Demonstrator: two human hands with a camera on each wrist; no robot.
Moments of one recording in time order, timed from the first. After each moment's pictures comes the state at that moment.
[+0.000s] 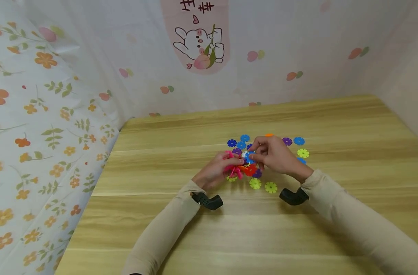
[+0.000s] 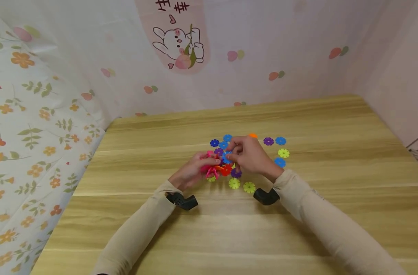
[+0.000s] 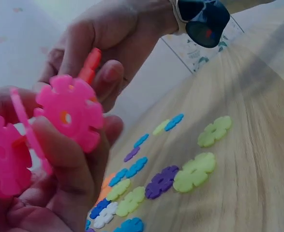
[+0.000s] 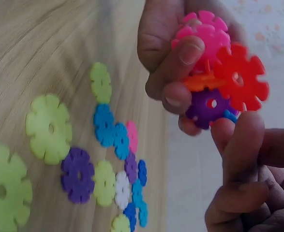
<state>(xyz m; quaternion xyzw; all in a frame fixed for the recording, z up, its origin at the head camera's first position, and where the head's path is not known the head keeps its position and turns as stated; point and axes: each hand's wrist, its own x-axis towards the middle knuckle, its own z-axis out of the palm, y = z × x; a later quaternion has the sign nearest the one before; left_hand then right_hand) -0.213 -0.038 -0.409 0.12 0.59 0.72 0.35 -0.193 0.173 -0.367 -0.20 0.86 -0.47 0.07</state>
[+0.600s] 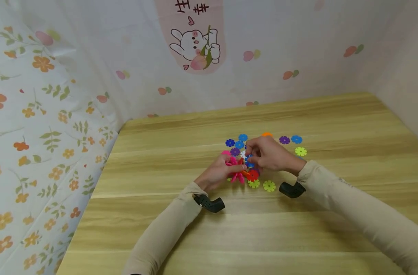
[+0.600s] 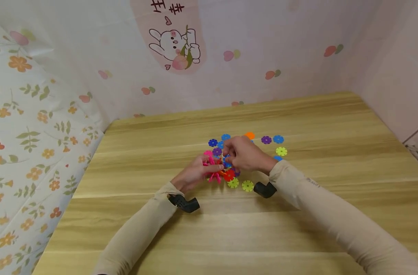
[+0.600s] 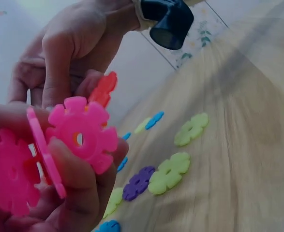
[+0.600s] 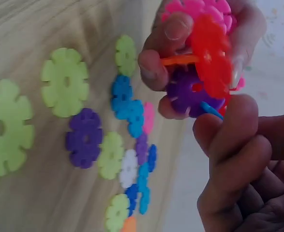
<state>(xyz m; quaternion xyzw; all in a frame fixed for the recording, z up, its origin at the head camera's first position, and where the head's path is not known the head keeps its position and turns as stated) -0.209 -0.030 -0.416 0.15 0.65 0.67 0.33 -0.206 0.175 -0.367 -0.26 0.87 -0.39 0.12</state>
